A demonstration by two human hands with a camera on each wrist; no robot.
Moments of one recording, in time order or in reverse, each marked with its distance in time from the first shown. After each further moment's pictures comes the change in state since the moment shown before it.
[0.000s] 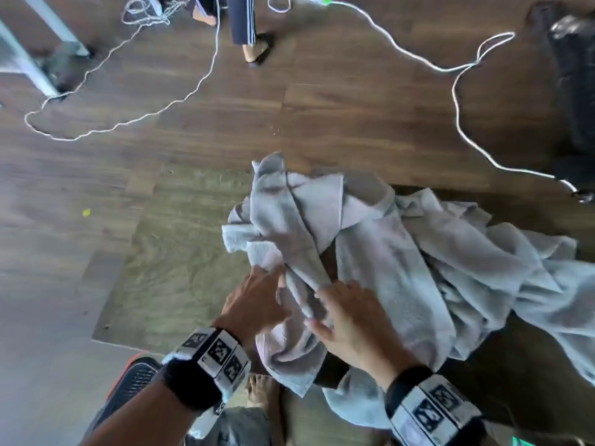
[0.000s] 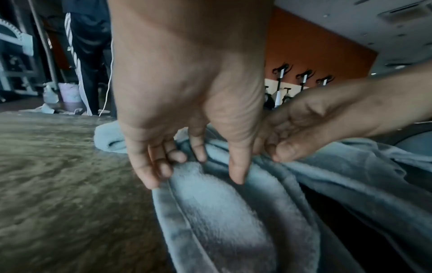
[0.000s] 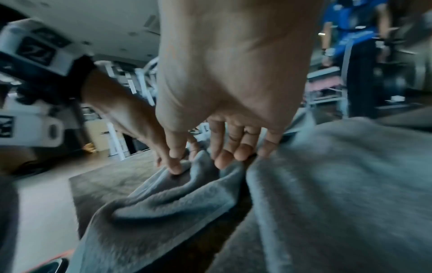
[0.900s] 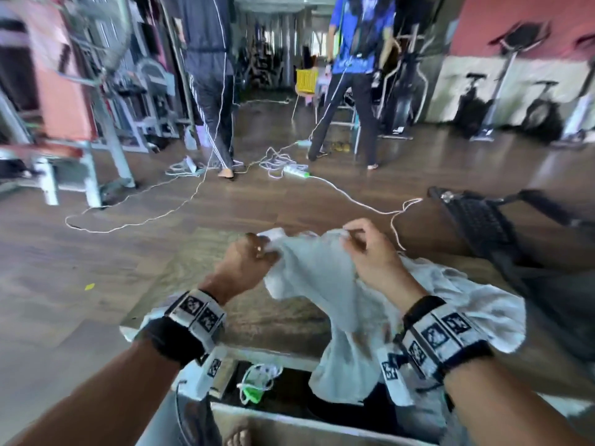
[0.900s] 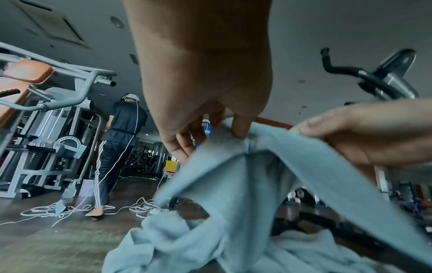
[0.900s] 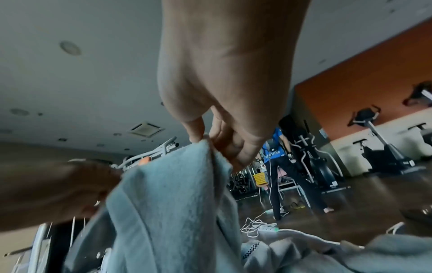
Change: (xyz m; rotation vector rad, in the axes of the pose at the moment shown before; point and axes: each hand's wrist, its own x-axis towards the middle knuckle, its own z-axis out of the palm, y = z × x) left_hand -0.182 0.031 -0.055 -0.378 0.749 0.531; right_hand -0.109 -0.071 -0.115 0.455 0.599 -0.059
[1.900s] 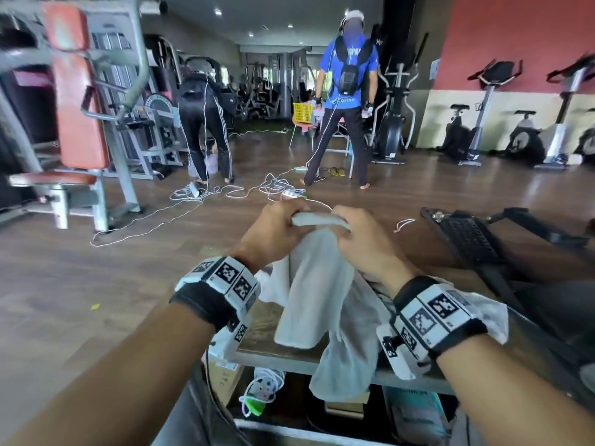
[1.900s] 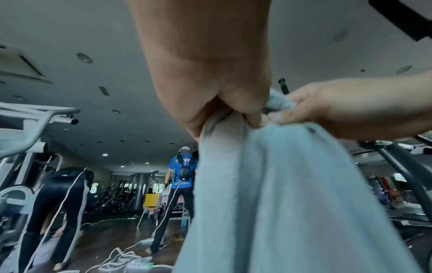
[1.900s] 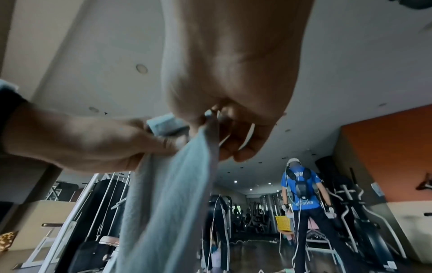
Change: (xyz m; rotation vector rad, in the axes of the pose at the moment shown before) left_hand 0.013 0.088 -0.030 0.012 -0.015 0.367; right_hand -0.030 -0.094 -0.043 -0.345 -0.010 -0.291
